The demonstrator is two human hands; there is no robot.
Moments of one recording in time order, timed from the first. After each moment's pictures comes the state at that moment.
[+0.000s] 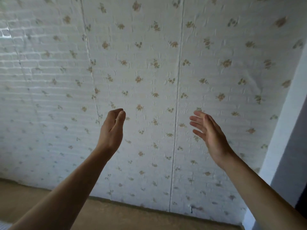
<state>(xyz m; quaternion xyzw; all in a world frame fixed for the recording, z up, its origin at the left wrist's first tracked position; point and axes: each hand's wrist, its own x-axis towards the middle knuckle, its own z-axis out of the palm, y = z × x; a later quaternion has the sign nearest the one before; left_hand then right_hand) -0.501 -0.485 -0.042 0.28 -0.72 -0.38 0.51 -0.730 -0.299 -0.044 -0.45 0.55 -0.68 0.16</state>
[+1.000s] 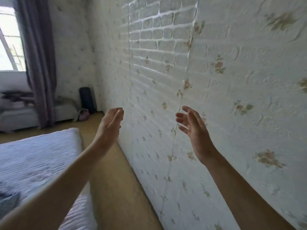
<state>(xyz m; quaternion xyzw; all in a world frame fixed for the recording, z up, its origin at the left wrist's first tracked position) -0.478 -0.952 -0.111 0.54 -0.51 -0.24 0.62 -0.735 -0.996 -0.105 -0.63 0.34 -0.53 0.45</state>
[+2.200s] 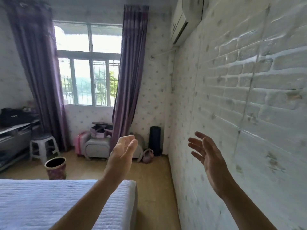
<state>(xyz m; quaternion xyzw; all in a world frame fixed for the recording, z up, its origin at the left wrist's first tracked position) -0.010 -1.339 -0.064 0.65 -0.39 -0.03 0.65 -0.214 -1.507 -0.056 -0.70 0.12 -0.45 0.54</state>
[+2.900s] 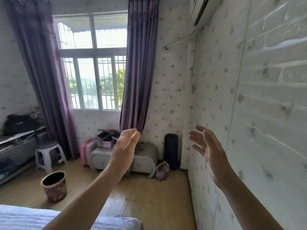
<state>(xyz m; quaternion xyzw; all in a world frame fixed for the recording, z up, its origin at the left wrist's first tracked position) 0.311 -1.705 -0.049 0.66 -0.36 0.00 0.66 0.134 -1.892 -0.049 -0.69 0.07 -0.43 0.59</state>
